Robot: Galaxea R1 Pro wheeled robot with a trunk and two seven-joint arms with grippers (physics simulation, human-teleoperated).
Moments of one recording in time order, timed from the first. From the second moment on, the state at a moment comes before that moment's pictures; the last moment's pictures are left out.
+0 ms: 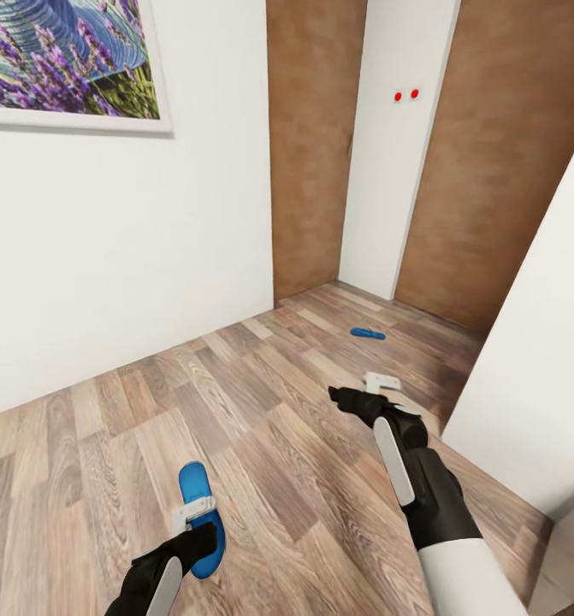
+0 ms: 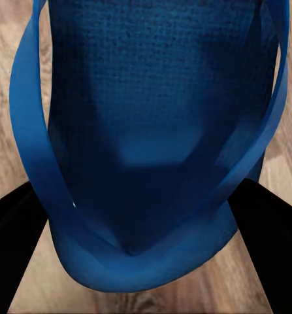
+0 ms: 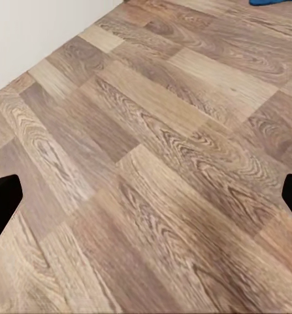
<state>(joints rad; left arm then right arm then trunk) -0.19 -0.12 0.03 -1.14 0.32 0.54 0.21 -0.59 0.13 0.04 -1.28 -0.25 0.67 -0.15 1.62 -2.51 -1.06</state>
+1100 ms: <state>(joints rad) -0.19 -0.12 0.02 -1.13 0.31 0.54 0.21 -0.59 0.15 -0.02 -1.26 -0.50 0.66 -0.51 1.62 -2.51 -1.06</state>
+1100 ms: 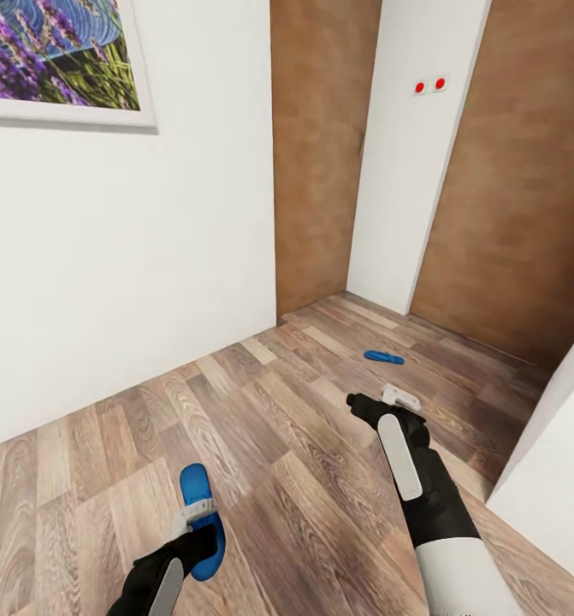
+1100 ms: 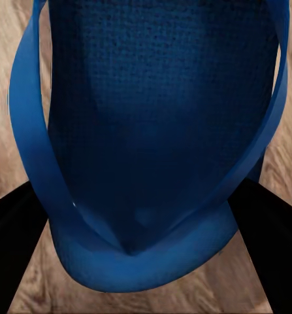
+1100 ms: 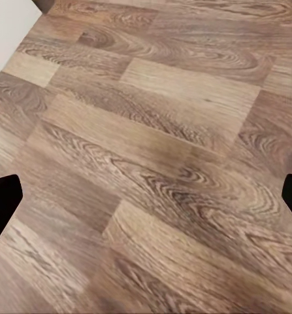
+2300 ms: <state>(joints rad) -0.19 -0.12 0.02 -1.12 0.31 0.54 0.21 -0.59 0.15 -0.12 -1.22 -0.51 0.61 -0.52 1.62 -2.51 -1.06</state>
